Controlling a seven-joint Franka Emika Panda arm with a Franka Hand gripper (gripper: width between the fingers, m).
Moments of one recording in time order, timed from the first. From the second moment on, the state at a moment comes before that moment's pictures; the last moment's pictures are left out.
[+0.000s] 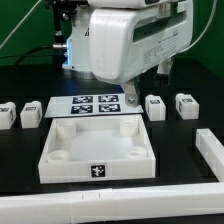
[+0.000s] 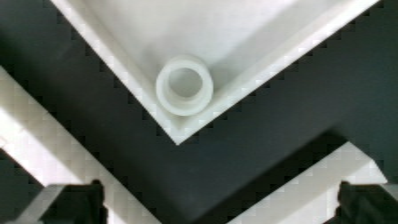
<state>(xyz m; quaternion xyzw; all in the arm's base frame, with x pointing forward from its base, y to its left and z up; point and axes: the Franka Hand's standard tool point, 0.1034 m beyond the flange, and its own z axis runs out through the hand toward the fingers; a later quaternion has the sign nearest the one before) 0.566 0.056 0.114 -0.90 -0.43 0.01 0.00</state>
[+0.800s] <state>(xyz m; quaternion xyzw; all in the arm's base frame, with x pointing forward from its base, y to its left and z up) 0.534 0.039 0.115 -0.82 -0.57 0.02 0.00</state>
